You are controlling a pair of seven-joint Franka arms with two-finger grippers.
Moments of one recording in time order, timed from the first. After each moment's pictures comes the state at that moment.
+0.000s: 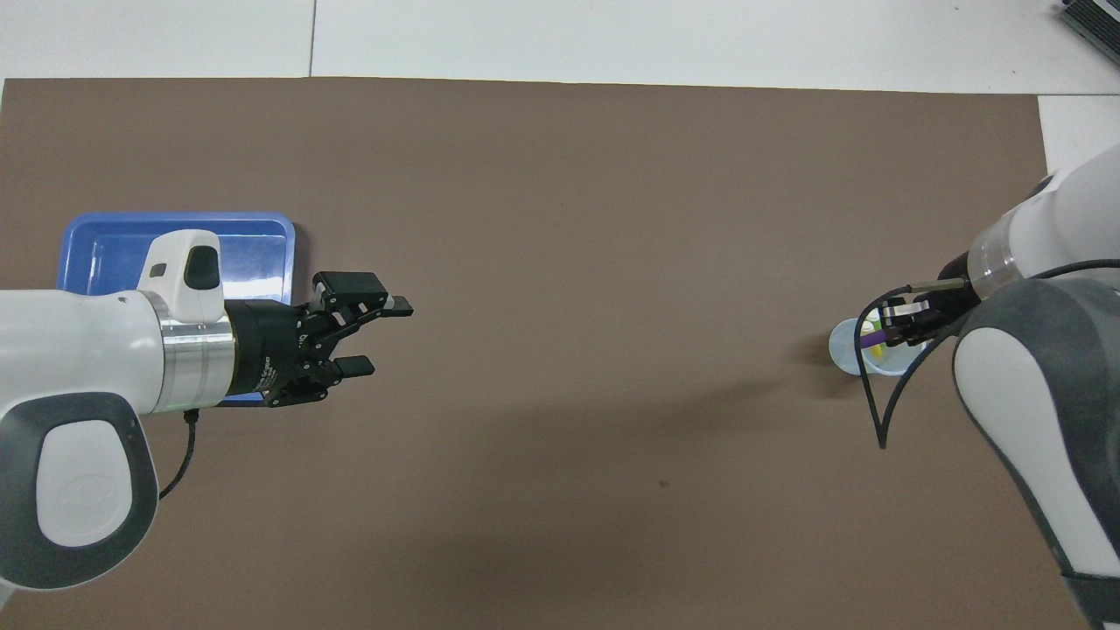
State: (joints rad) left arm -0.26 -0.24 -0.05 -2.17 -0.71 2.16 -0.65; right arm 0.09 0.00 0.02 -1.75 0.00 1.61 0.06
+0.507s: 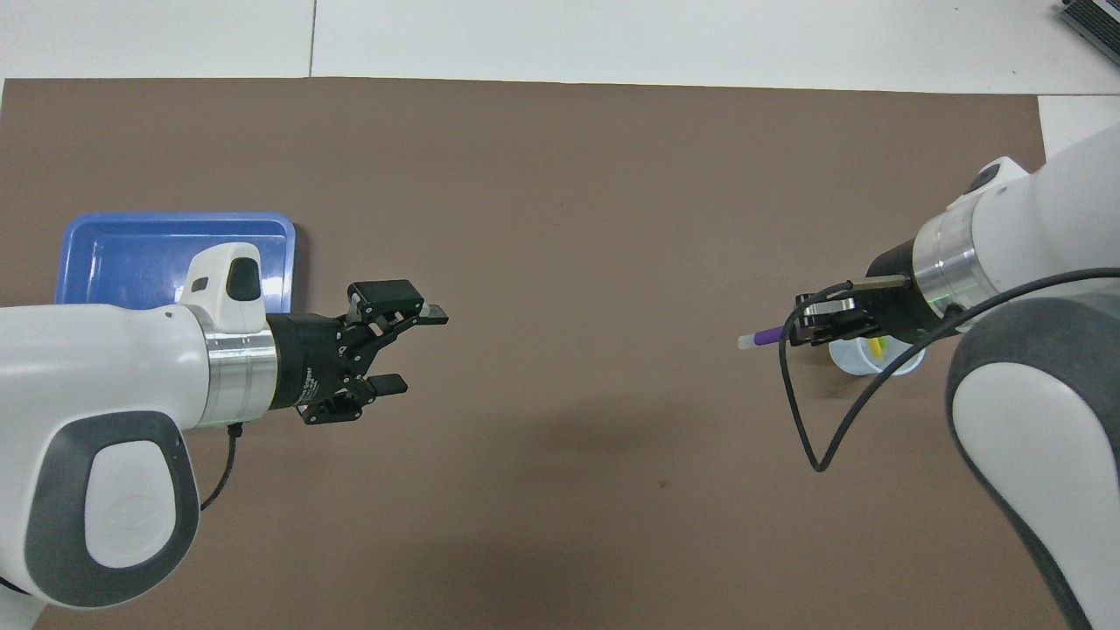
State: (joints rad) left arm -0.34 -0.24 -0.05 -2.18 -0.75 2.20 -0.79; right arm 0.12 -0.01 0.07 -1.69 0.29 1.63 0.15
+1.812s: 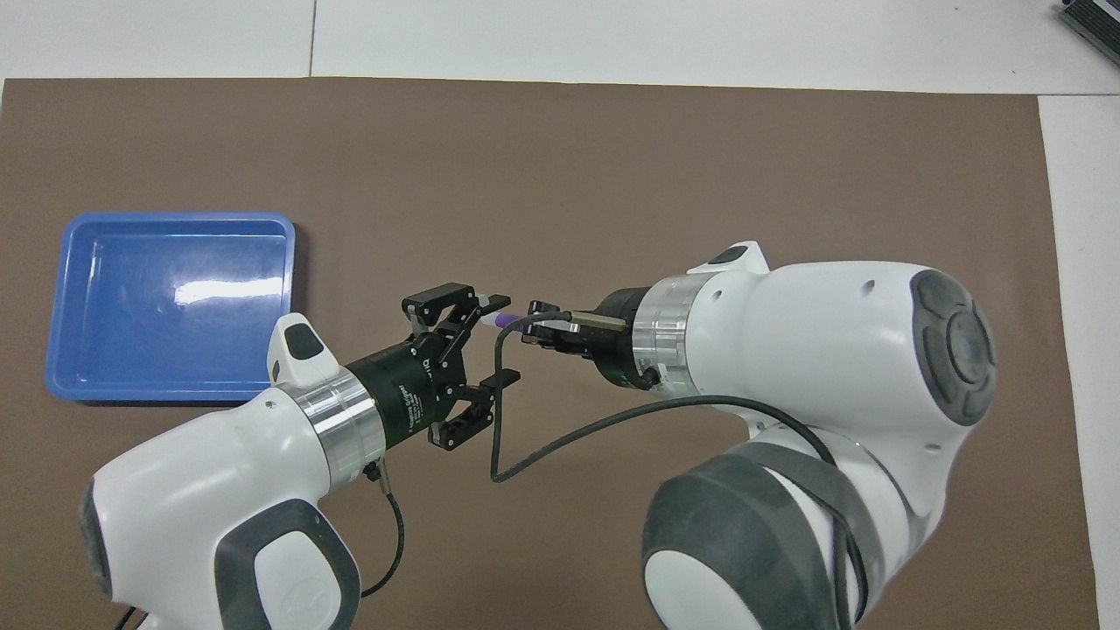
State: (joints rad) left arm -0.60 -0.24 -0.05 -2.31 -1.04 2.76 -1.22; right arm 0.47 -0.01 0.08 -1.84 0.53 2.21 0.52
